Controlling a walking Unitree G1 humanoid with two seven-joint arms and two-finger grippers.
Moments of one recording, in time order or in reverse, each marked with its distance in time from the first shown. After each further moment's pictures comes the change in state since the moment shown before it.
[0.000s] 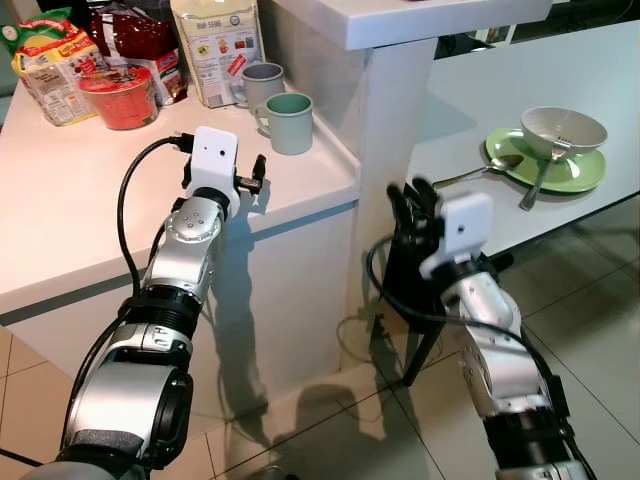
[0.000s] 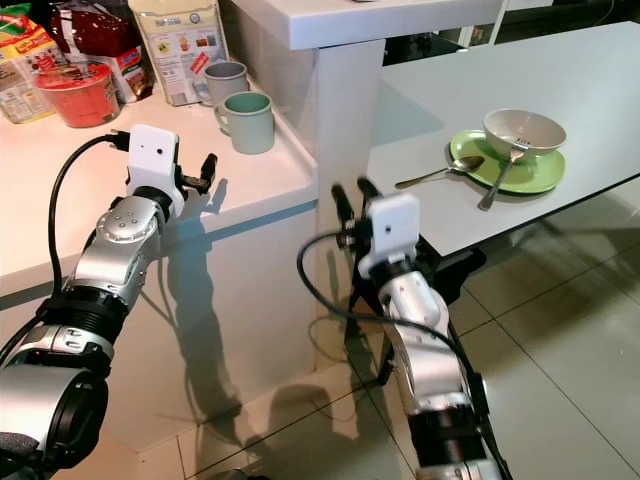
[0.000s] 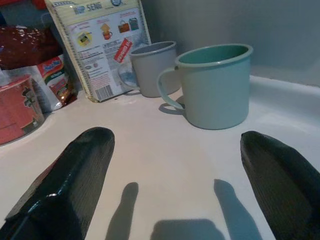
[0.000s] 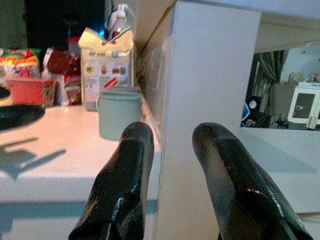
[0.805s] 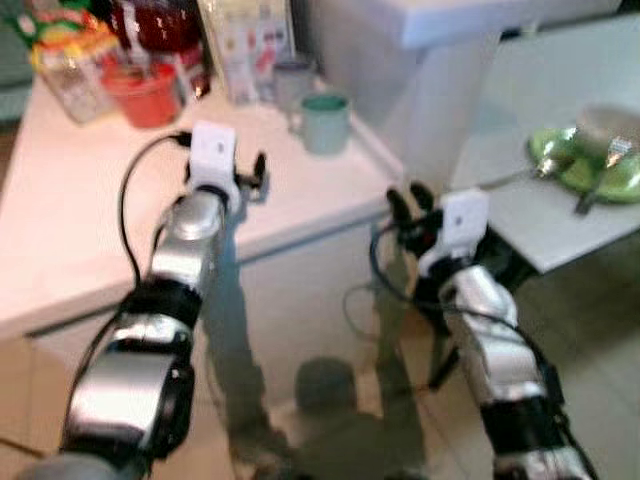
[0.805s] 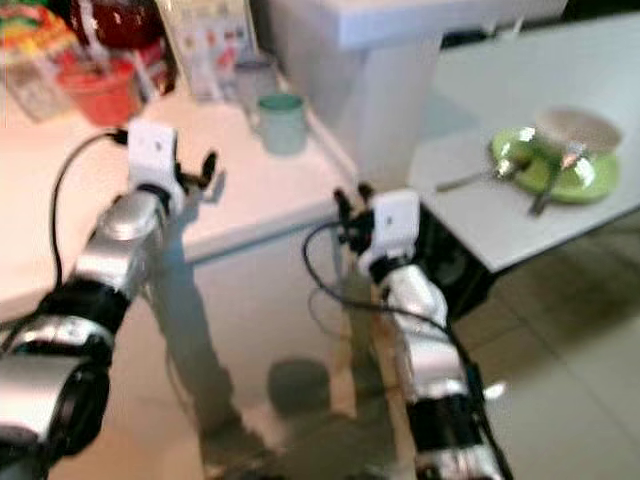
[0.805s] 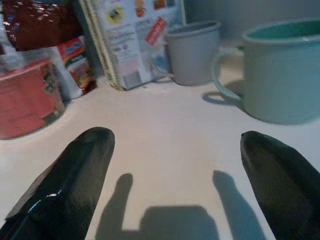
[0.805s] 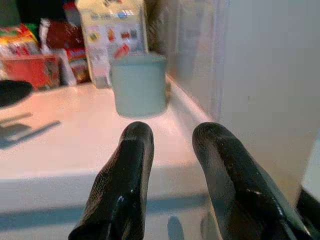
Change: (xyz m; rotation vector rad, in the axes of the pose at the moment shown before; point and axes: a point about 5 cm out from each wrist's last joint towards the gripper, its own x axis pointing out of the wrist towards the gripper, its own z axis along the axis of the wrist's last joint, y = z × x) left arm 0.005 -0.008 0.003 -0.035 -0.002 -0.028; right arm -0.001 -0.007 -0.022 0.081 0.126 -0.020
